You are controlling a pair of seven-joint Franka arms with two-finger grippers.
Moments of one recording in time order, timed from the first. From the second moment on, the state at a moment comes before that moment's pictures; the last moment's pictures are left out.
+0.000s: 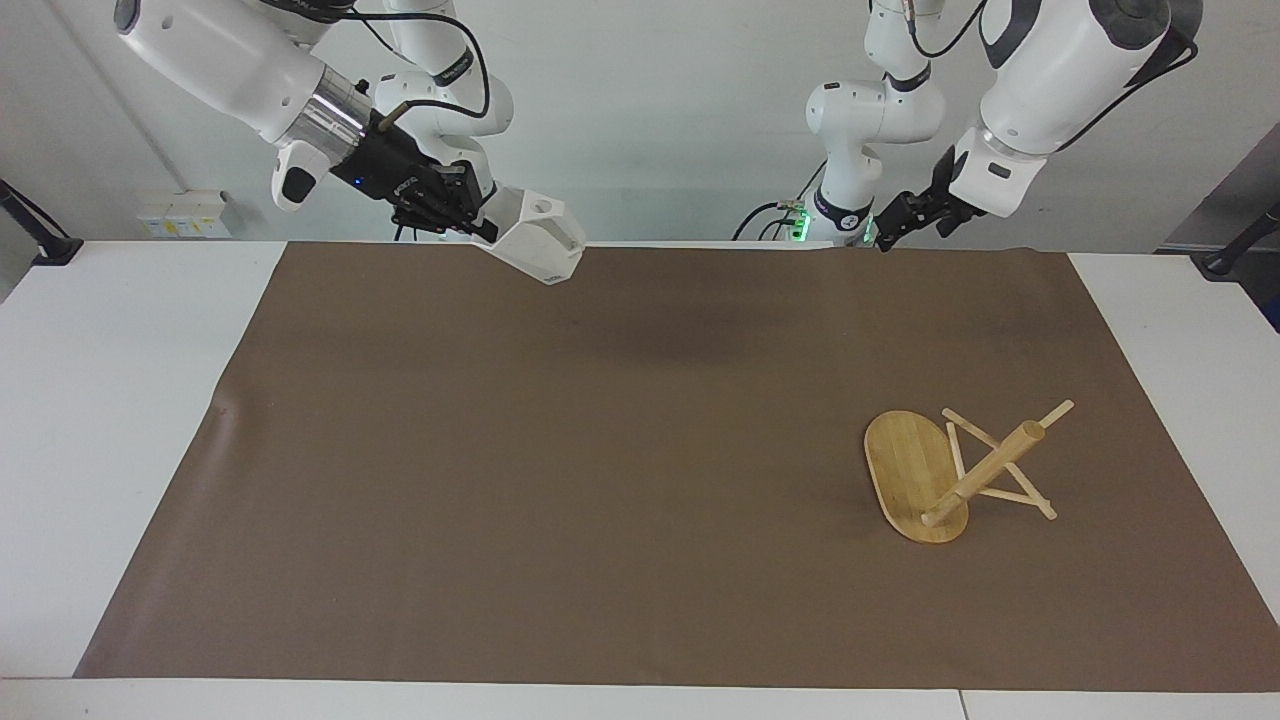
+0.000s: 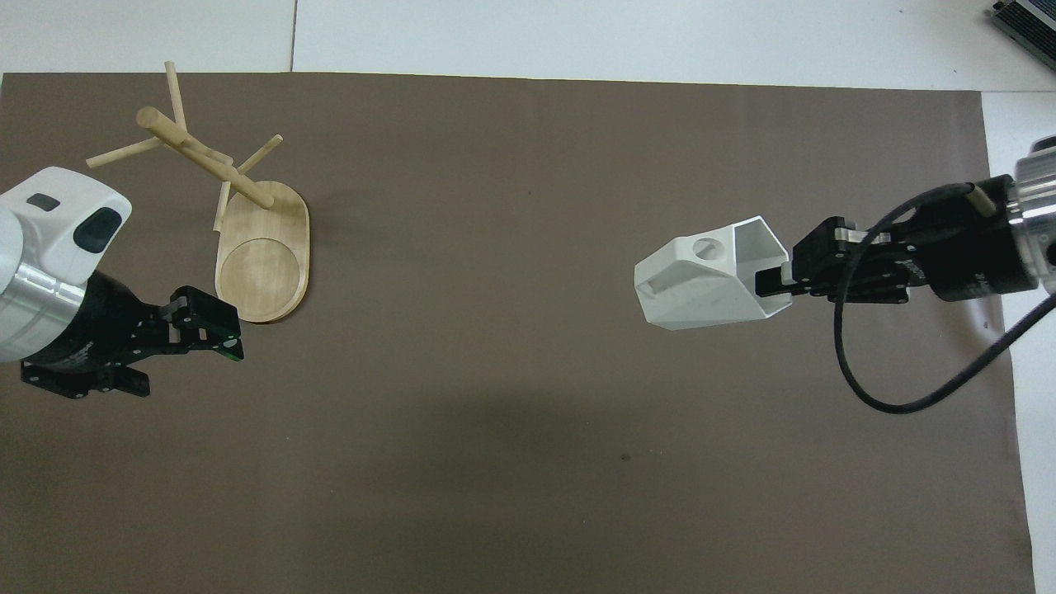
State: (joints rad) left arm -0.14 -0.11 -0.06 -1.71 -0.23 1.39 -0.58; right arm -0.07 -0.02 0.13 -1.60 0.69 1.56 0.26
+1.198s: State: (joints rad) left arm -0.13 -0.22 -0.06 -2.02 -1.04 1.80 -1.42; right arm 0.11 -0.06 0.31 -1.76 0.84 2.07 0.54
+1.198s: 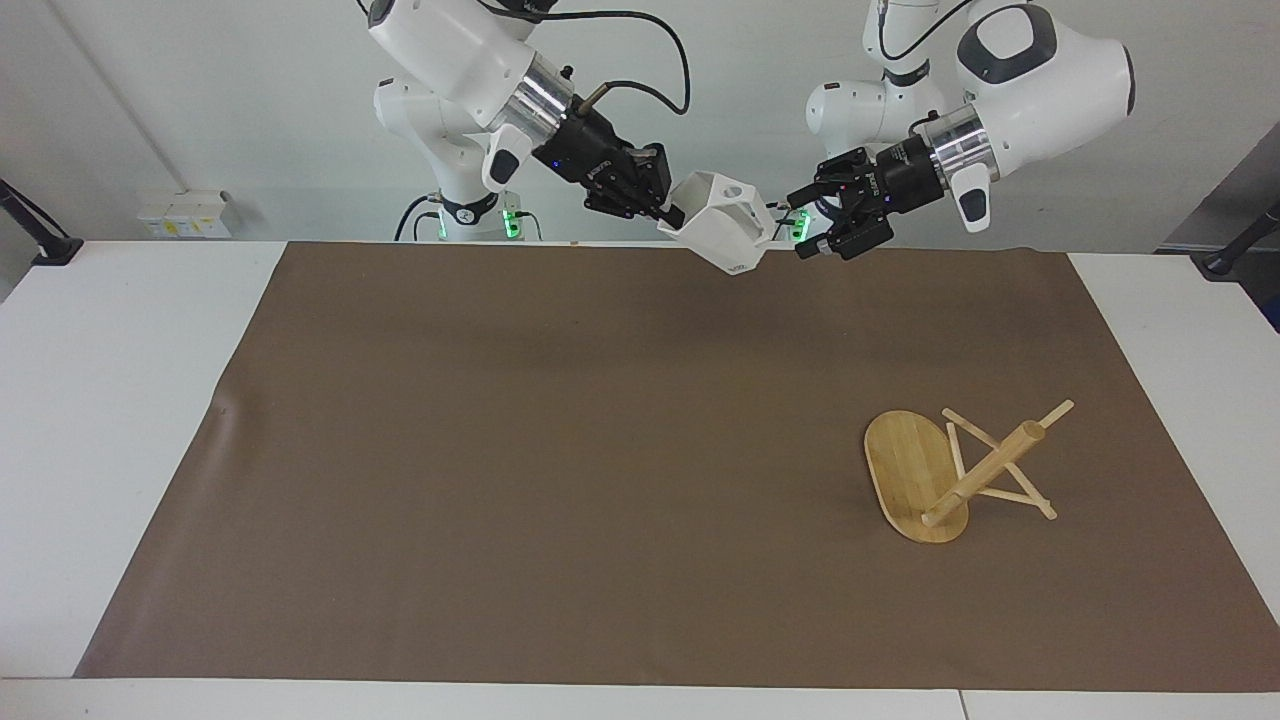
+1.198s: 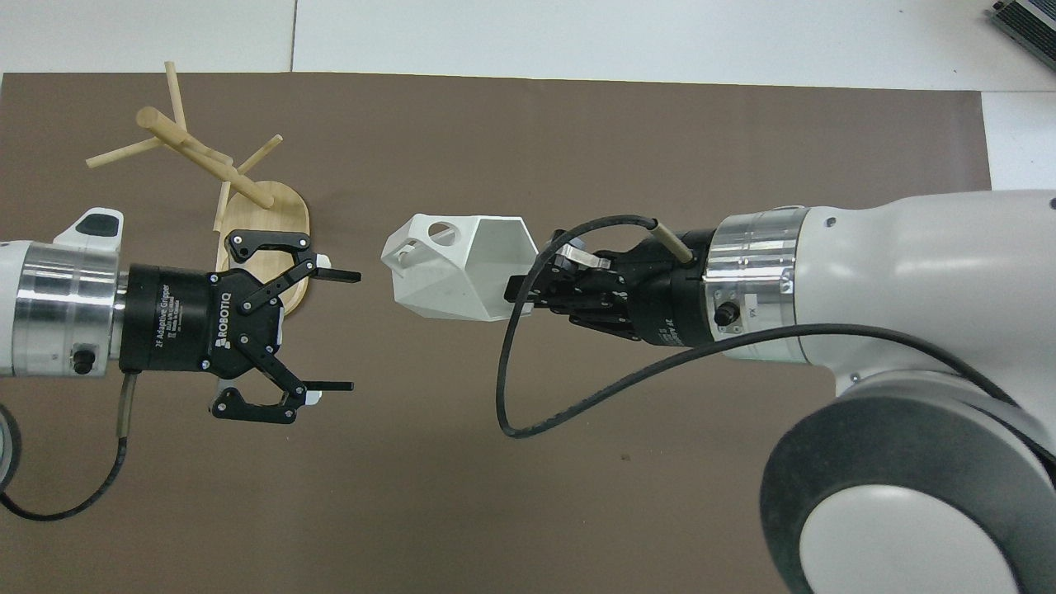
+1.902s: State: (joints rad) left arm -0.16 -0.22 -0.07 -2.06 -1.17 1.95 -1.52; right arm 0.13 -0.07 0.31 -1.78 0.84 2.07 0.54
